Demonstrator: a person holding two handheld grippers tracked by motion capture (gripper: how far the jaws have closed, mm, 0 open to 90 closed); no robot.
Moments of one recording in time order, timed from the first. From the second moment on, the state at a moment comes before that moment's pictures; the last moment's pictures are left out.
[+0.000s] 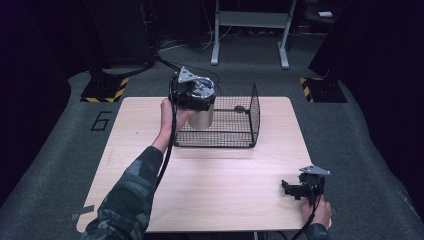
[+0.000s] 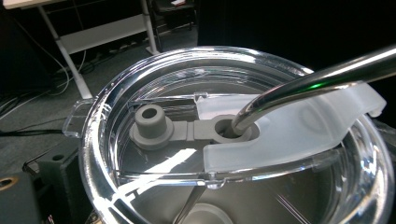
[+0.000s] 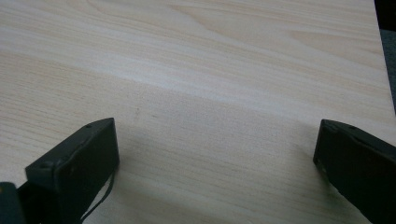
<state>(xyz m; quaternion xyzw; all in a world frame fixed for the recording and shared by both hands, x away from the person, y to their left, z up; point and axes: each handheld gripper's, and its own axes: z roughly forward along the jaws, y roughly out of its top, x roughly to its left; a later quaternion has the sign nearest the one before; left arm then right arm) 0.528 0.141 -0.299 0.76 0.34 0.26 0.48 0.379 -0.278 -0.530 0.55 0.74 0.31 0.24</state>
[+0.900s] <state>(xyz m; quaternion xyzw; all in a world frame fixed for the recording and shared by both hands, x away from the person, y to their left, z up) 0.570 0.116 -0.336 0.75 0.40 0.27 0.46 0.380 -0.277 -0.530 0.55 0.73 0.31 0.24</state>
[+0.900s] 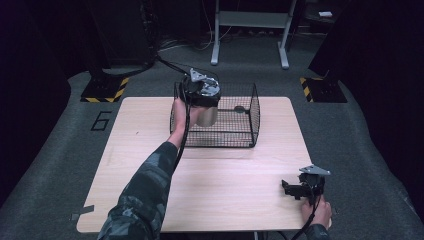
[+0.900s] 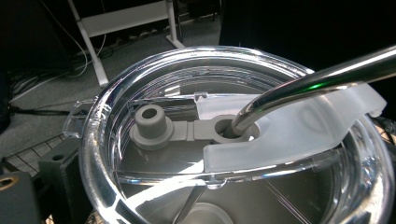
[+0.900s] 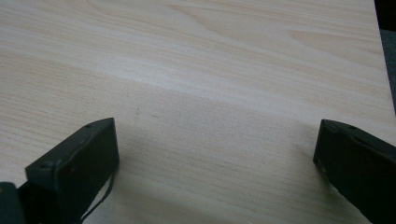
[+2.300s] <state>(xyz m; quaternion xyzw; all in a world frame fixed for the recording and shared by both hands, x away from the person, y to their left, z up) 0.599 0.089 -0.400 0.74 0.46 0.27 0.42 0.379 -0.278 -0.530 0.55 0.74 0.31 0.23</state>
